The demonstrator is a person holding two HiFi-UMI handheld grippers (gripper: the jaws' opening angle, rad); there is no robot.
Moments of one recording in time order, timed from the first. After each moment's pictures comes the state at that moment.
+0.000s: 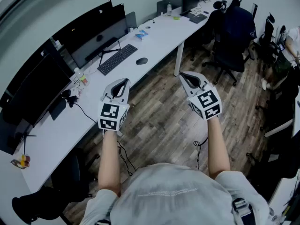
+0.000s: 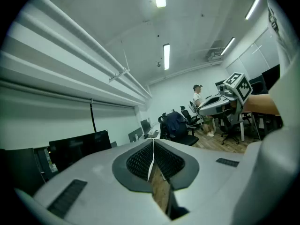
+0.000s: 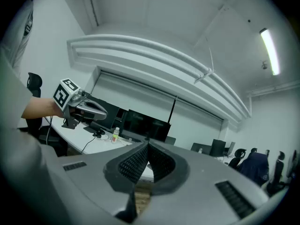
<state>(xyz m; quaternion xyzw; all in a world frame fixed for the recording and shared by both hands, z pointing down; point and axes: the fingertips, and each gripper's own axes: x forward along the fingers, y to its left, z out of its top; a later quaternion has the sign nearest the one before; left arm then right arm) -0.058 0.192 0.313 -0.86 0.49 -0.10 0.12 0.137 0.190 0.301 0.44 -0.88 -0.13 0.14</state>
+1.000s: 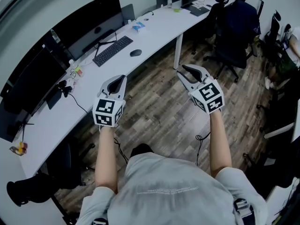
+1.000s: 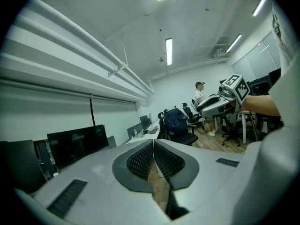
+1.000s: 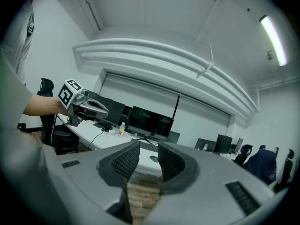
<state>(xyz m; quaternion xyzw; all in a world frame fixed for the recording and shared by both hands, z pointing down) 0.015 0.205 0.333 -0.85 0.51 -0.11 0.09 0.222 0.190 0.322 0.39 -0.90 -0.12 0.15</state>
